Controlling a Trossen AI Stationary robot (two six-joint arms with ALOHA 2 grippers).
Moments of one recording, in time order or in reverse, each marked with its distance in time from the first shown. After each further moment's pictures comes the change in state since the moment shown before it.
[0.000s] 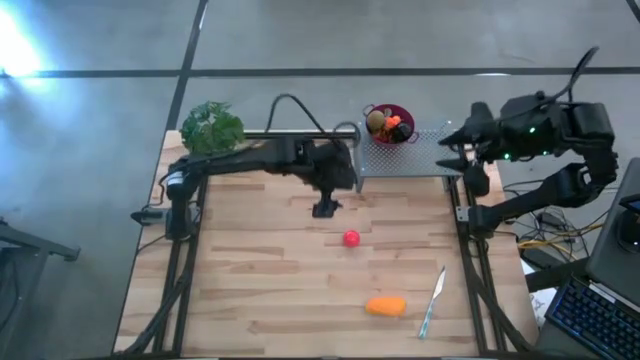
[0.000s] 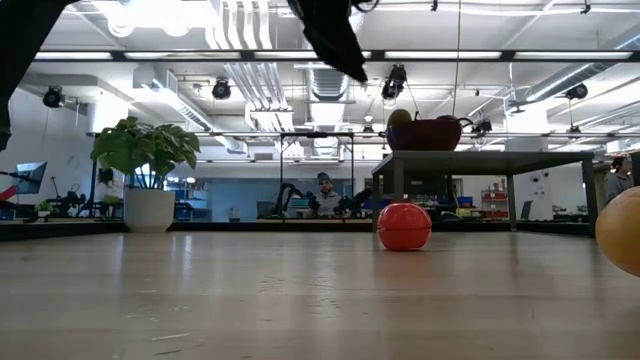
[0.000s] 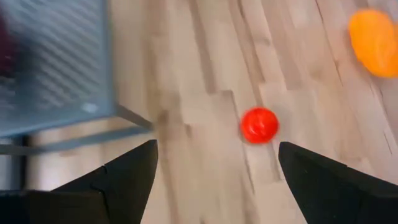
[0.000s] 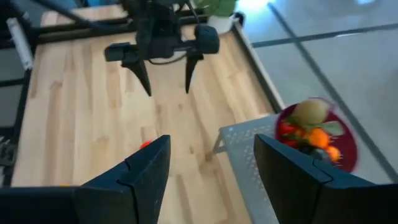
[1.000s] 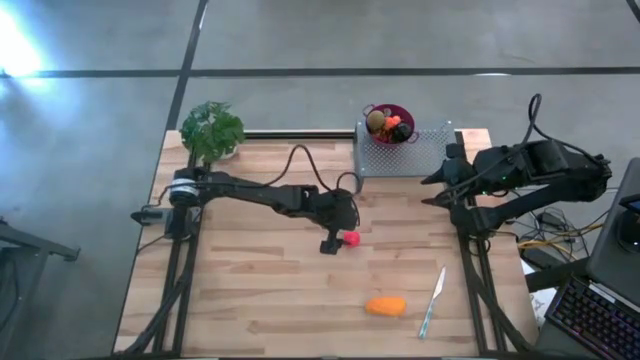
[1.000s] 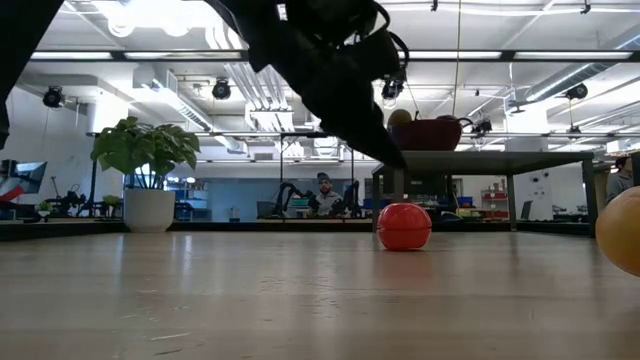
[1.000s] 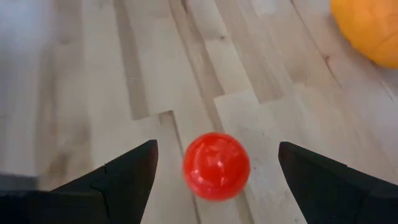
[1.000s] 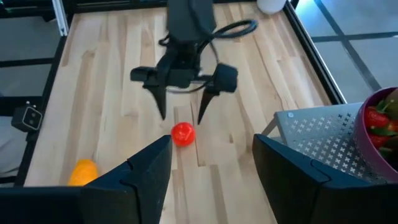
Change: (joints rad) left arm -0.118 0.039 -0.562 0.748 0.063 -0.045; right arm 0.227 -0.248 -0.620 0.349 0.033 0.098
